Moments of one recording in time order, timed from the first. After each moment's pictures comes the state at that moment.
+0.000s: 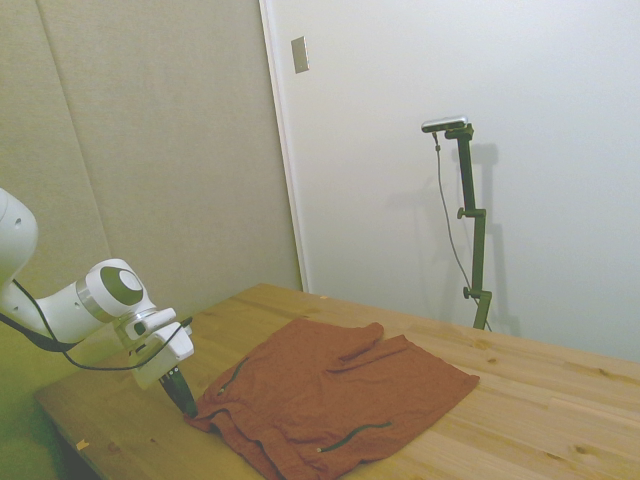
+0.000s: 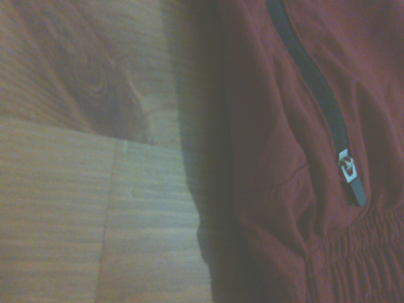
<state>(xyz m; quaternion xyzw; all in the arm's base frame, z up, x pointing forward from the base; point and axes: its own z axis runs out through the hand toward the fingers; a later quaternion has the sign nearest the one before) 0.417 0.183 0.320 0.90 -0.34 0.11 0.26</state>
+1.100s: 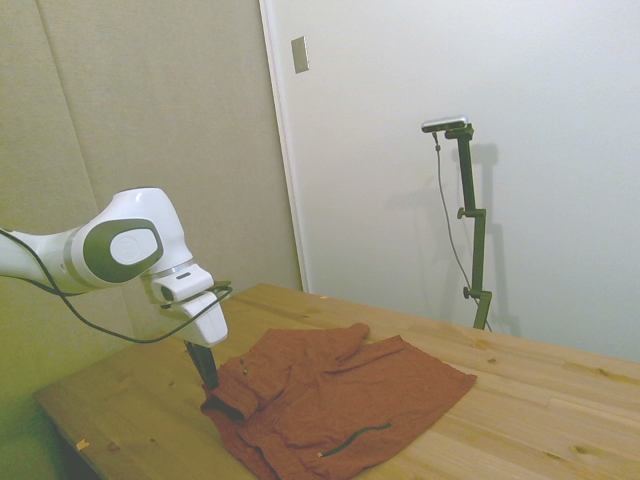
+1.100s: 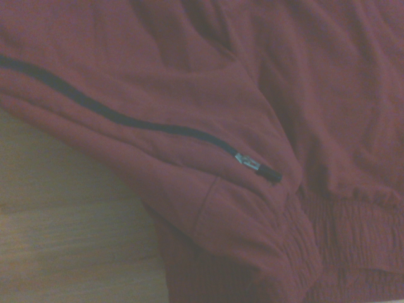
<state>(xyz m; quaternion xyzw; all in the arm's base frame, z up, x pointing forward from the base) 0.401 -0.005 0.461 0.88 -0.47 0.07 0.04</state>
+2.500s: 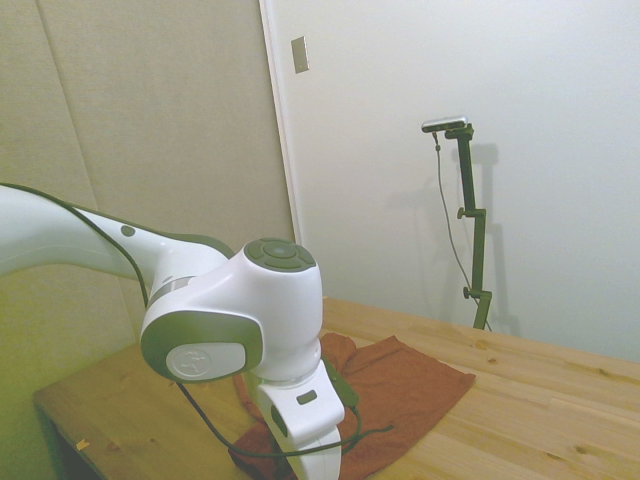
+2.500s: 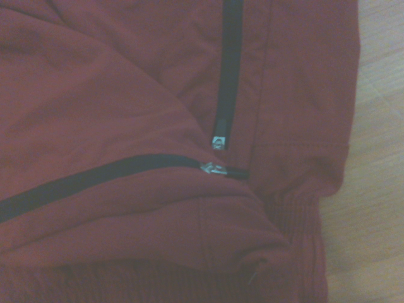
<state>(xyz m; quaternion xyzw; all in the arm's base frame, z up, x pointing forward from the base) 0.356 -0.251 0.393 0.82 -0.56 -0.03 -0.12</state>
